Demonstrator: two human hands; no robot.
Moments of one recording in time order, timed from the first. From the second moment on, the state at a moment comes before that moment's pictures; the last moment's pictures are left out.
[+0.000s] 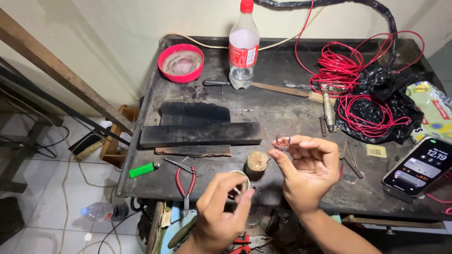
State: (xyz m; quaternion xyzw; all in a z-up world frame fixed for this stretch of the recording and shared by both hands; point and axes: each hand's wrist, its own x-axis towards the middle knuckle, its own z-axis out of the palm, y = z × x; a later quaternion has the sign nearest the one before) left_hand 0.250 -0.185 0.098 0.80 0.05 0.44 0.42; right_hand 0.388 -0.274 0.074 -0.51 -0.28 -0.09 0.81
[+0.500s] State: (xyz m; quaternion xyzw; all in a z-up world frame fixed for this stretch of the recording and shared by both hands) left_hand 0.266 -0.211 0.039 0.79 -0.05 0.47 0.40; right_hand 0.383 -0.299 0.063 -0.61 -0.26 -0.02 0.75
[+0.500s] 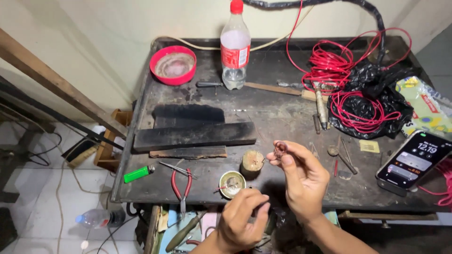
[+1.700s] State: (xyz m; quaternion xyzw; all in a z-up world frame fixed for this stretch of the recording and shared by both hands) left_hand 0.262 -0.222 0.041 0.78 -0.07 0.42 0.45; right_hand 0.385 -0.305 0.054 -0.58 -0.24 0.05 0.77
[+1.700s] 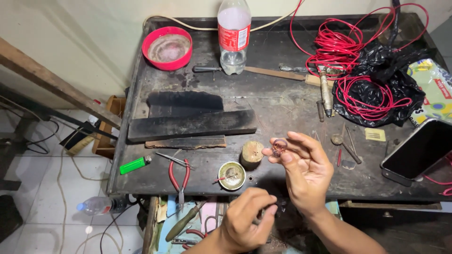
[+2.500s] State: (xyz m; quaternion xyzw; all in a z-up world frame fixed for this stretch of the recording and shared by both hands) left_hand 0.244 -0.188 0.054 0.47 -0.07 0.37 0.80; right_hand 0.376 -0.306 0.043 -0.52 -0.43 0.13 0.73
